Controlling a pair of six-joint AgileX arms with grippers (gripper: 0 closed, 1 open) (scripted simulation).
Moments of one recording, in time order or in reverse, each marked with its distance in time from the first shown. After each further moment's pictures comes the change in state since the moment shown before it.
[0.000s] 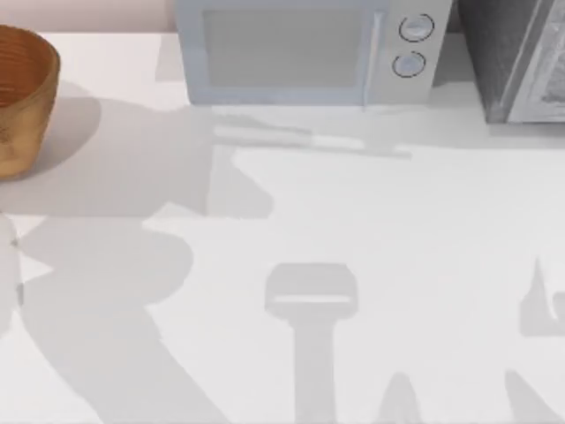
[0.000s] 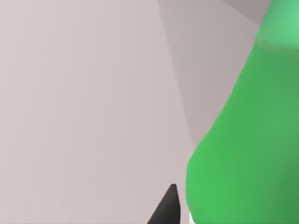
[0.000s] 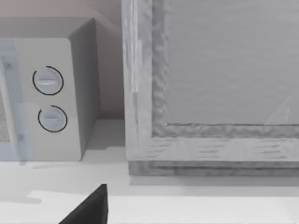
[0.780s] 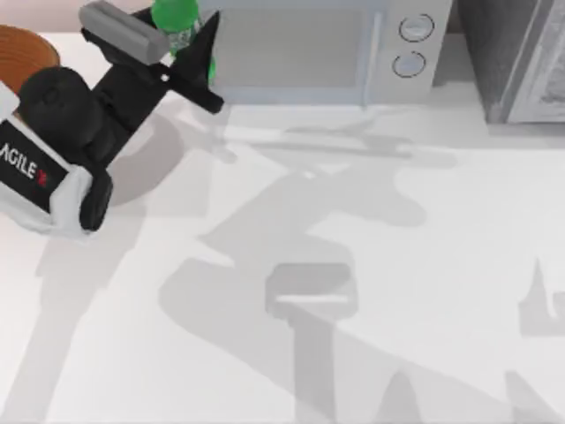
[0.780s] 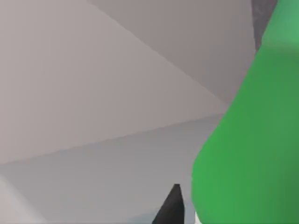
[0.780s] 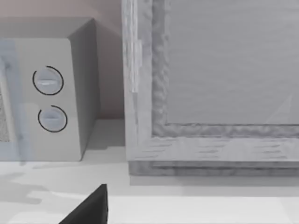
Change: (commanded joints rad) left arm -0.685 0.232 -0.459 0.778 -0.699 -0.049; right arm 0.000 0.000 0.000 0.000 0.000 0.000
